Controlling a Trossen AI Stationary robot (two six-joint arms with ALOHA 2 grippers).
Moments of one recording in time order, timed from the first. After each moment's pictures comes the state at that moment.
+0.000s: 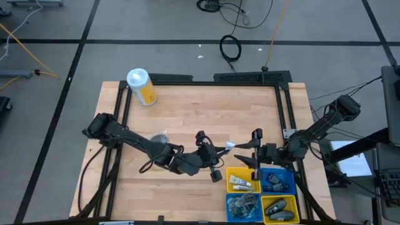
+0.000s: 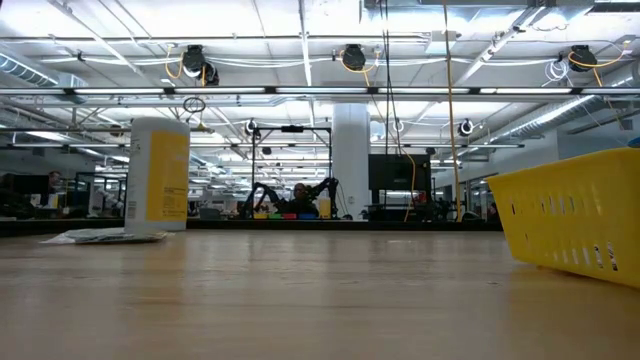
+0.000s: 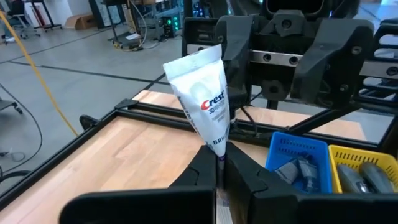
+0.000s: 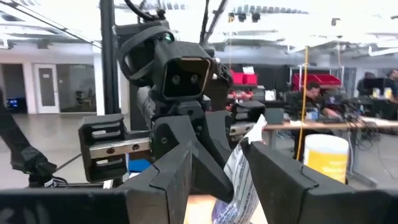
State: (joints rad) left arm -0.40 1.88 1.63 -0.03 -0.73 -0.17; right arm 0.64 1.16 0.57 0.93 0.71 -0.18
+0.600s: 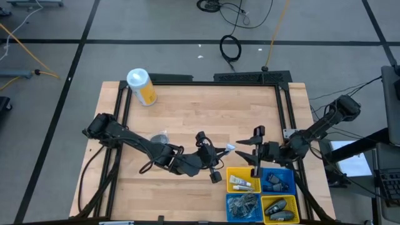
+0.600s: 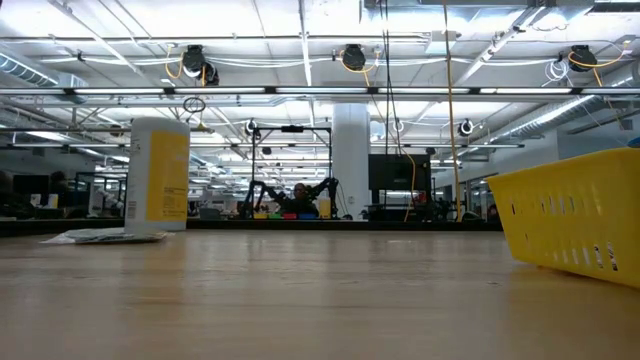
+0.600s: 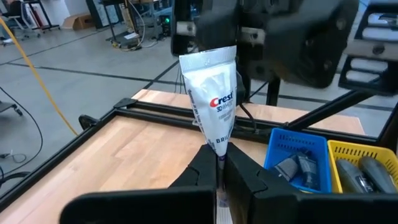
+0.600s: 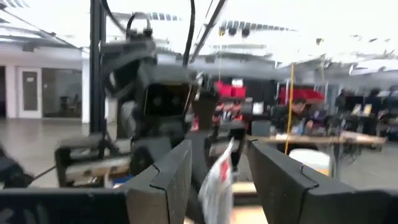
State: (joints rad) left arm -0.40 1.88 1.63 -0.03 -0.73 -0.16; right arm 0.63 1.16 0.57 1.02 0.71 -0.29
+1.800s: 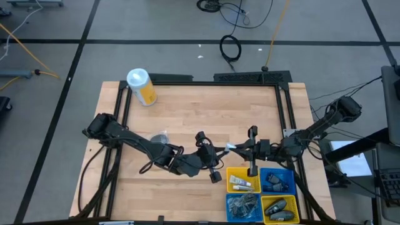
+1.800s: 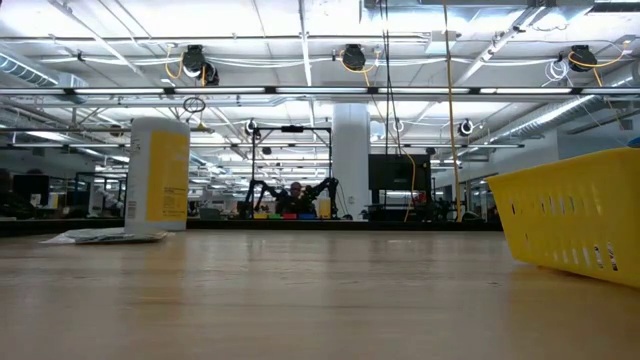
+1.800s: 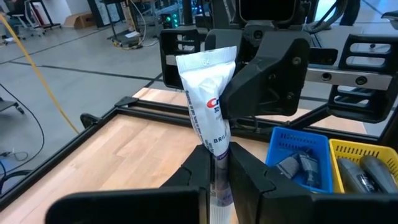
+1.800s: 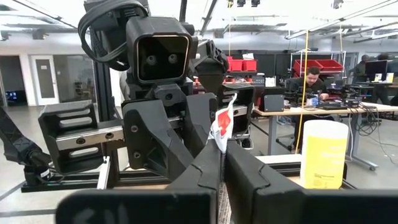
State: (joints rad) left arm -0.40 1.88 1.63 -0.05 -0.73 -0.17; right arm 0.56 1.16 0.57 0.86 0.63 -0.10
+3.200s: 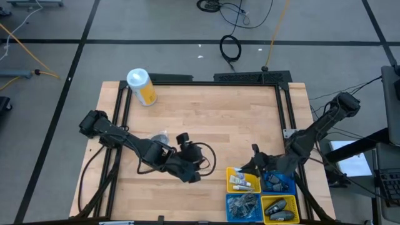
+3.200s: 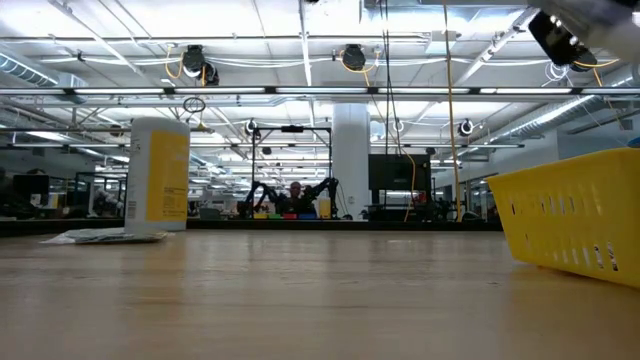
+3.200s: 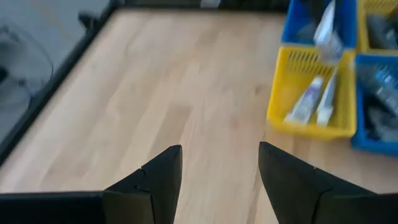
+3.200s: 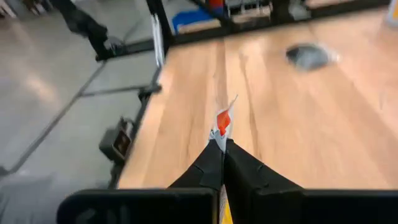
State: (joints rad) left arm -0.44 1.77 1.63 -0.72 -0.61 -0.43; right arm 0.73 1.07 0.57 0.11 0.51 0.49
